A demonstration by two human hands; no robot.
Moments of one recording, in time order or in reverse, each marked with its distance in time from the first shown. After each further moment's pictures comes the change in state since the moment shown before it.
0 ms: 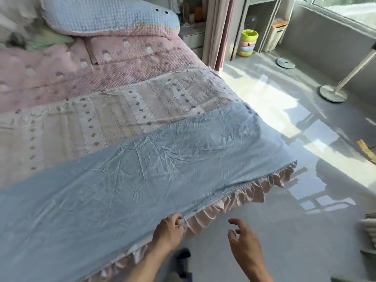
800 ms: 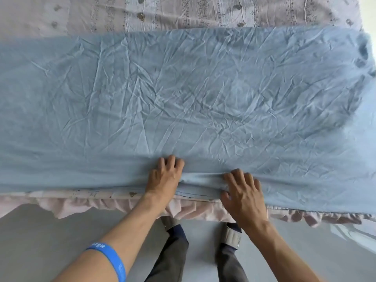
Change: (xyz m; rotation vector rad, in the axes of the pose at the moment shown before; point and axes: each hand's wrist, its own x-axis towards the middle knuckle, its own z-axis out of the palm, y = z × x) left_hand 0.305 0.102 0.196 0.705 0.273 -0.140; right_hand 0.442 0.106 0.026 -0.764 -0.234 -1.003
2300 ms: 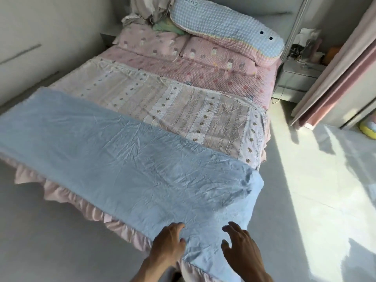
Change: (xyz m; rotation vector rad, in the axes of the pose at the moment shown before) left_hand -0.063 0.332 -0.283 -0.862 0.014 -0.443; right_hand -0.060 0.297 -0.339 0.127 -0.181 -0.158
